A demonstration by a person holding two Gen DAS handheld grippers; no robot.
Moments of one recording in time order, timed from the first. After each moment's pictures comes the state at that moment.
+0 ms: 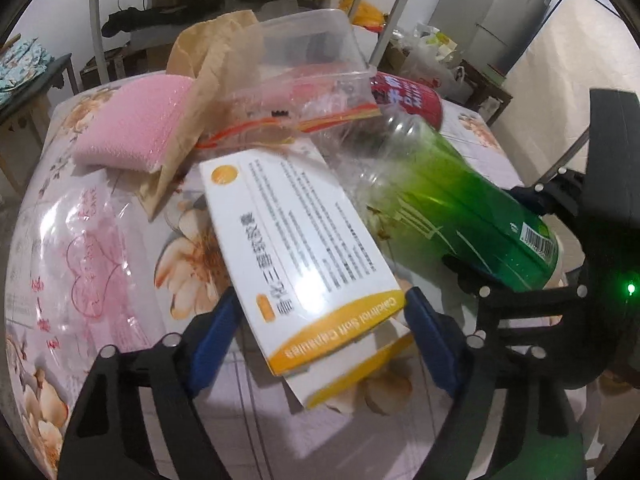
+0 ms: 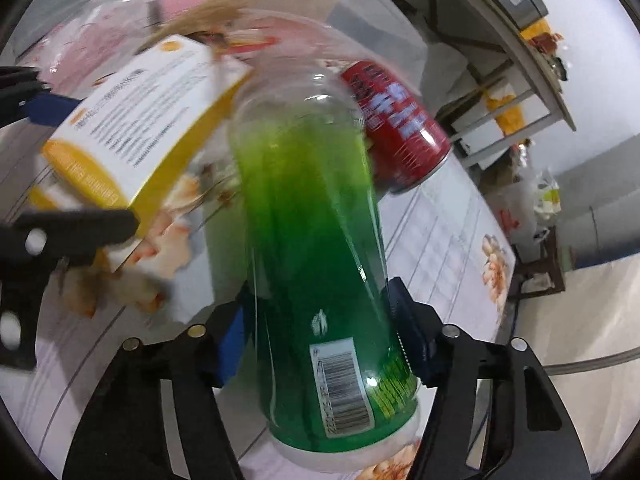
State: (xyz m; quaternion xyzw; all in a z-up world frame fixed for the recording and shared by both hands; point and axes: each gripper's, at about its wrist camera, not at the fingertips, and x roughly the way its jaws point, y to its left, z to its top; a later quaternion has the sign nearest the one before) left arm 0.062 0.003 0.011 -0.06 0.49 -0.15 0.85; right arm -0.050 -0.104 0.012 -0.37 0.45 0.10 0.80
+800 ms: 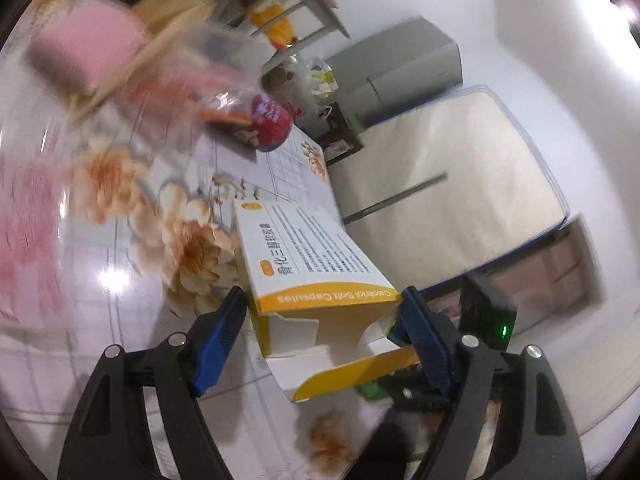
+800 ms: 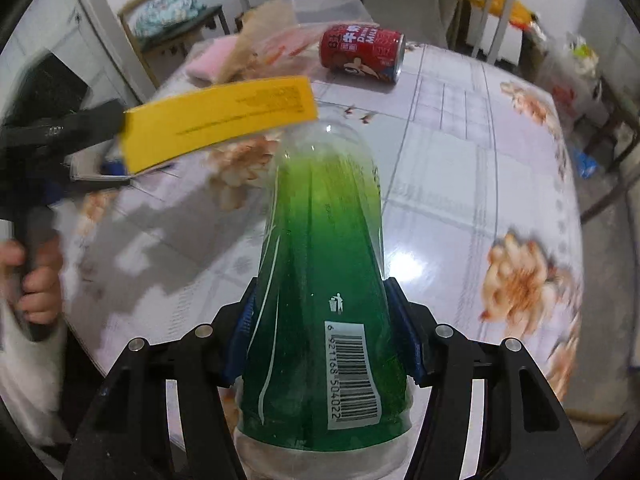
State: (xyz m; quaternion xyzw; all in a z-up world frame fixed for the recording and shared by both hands) left arm 0.012 0.065 0.028 -0.36 0.43 -0.39 0.73; right arm -0.153 -0.174 0.049 -0.05 0.52 0.16 0.84
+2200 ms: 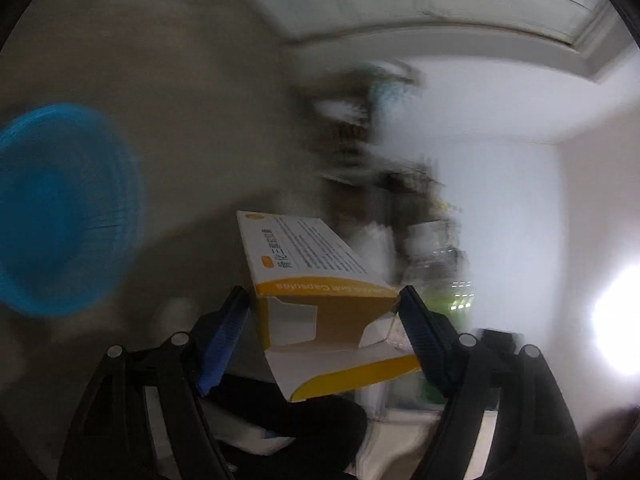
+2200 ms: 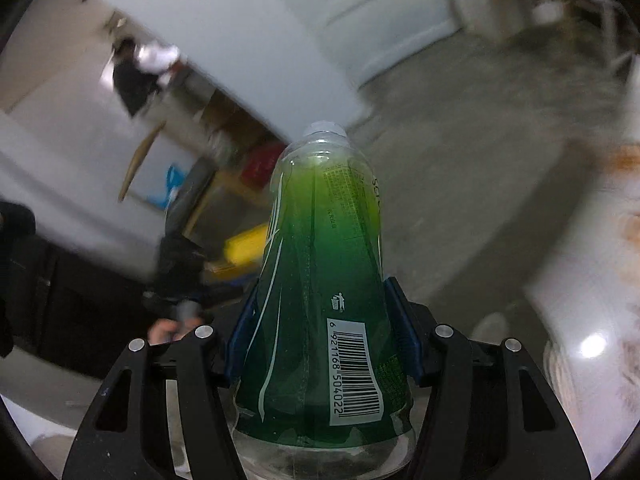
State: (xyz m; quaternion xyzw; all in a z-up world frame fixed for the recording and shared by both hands) left arm -0.581 0.457 -0.040 -0.68 0.19 0.12 0.70; right arm -0.339 0.289 0.047 -0.11 0.55 0.60 0.57
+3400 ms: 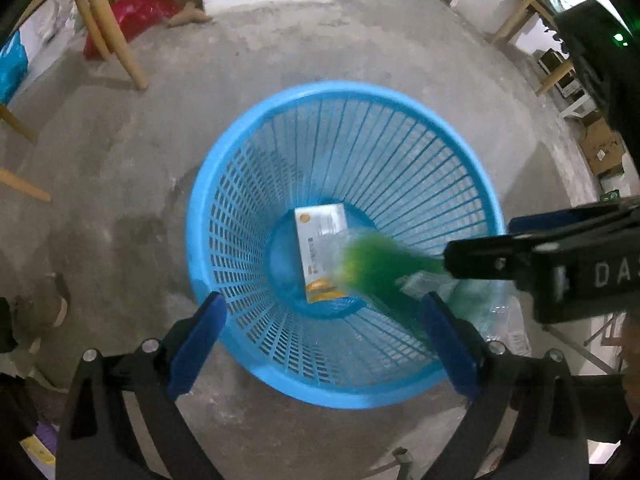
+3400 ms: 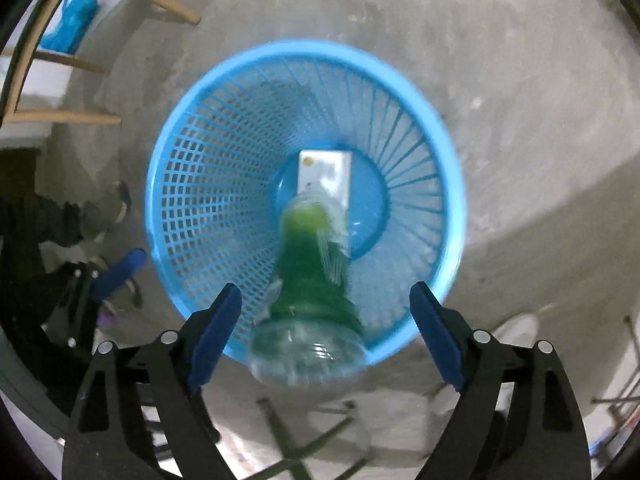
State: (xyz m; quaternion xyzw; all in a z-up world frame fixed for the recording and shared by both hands) left arm -0.578 0.469 -0.177 -0.38 0.49 0.39 0.68; right arm -0.512 0.511 -0.246 -0.44 0.61 0.46 0.47
